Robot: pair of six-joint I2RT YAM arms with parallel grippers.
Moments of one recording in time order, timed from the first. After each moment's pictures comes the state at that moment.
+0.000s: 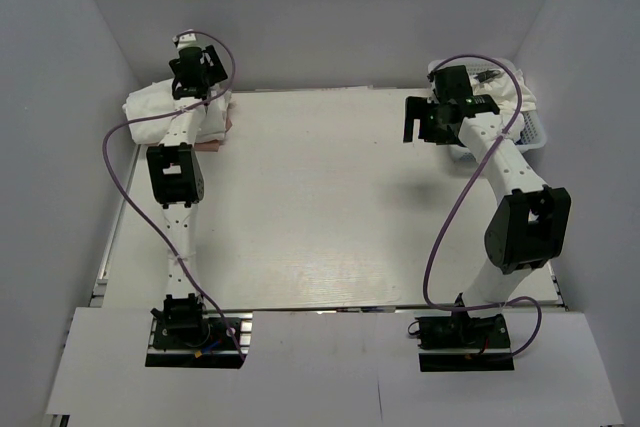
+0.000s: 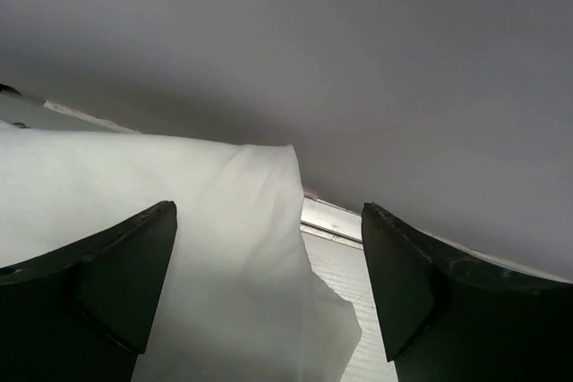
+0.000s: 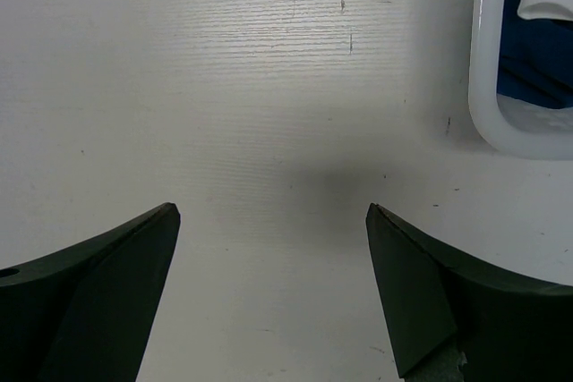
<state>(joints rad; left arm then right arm) 0.04 2.63 2.43 -0.09 -0.18 -0.24 0.20 1.72 1.59 -0.80 -0.01 0.17</state>
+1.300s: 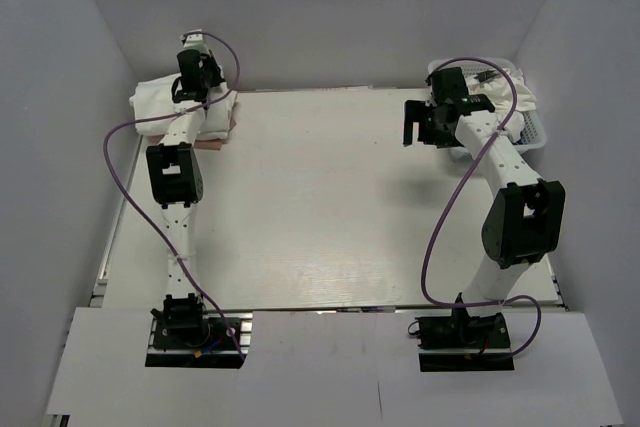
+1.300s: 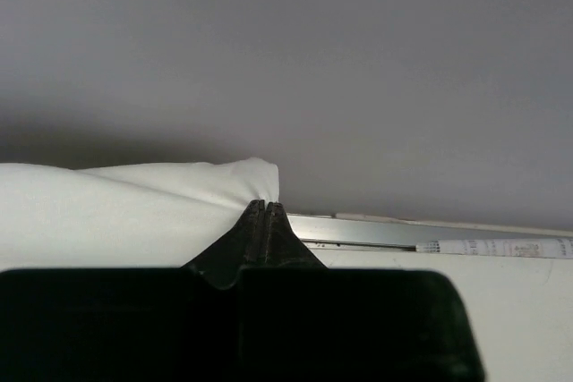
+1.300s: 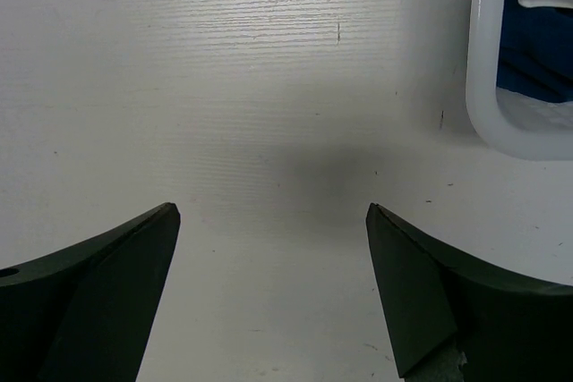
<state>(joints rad) 0.05 2.64 2.38 0.05 0.08 -0.20 0.20 1.76 1.60 -0.81 0.02 0.17</state>
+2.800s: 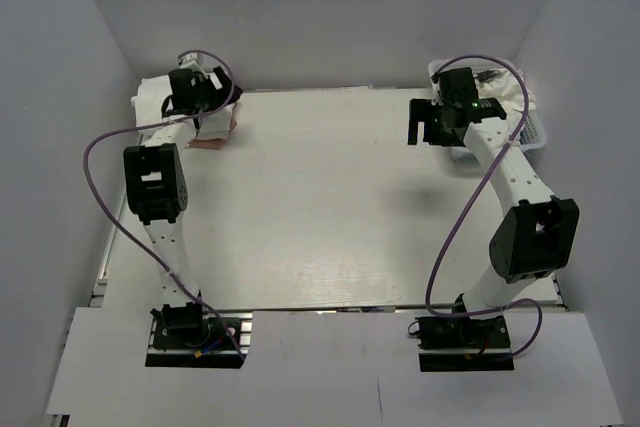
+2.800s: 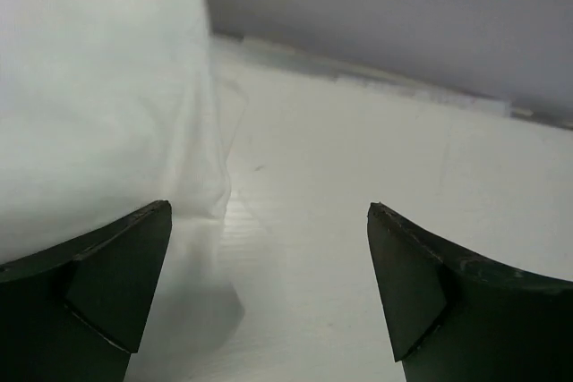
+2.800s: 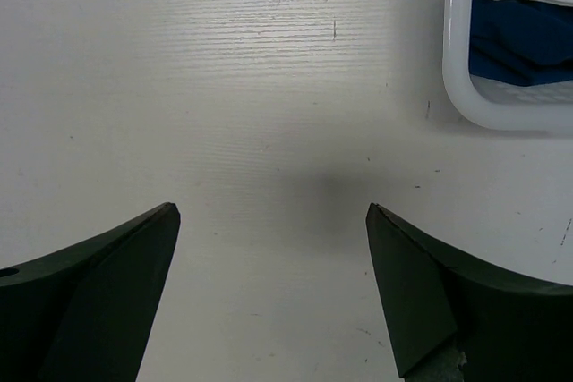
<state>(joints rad) 0.07 2.18 1.71 0.15 0.31 -0.38 0.20 1.65 1.56 -0.82 0.02 0.15</state>
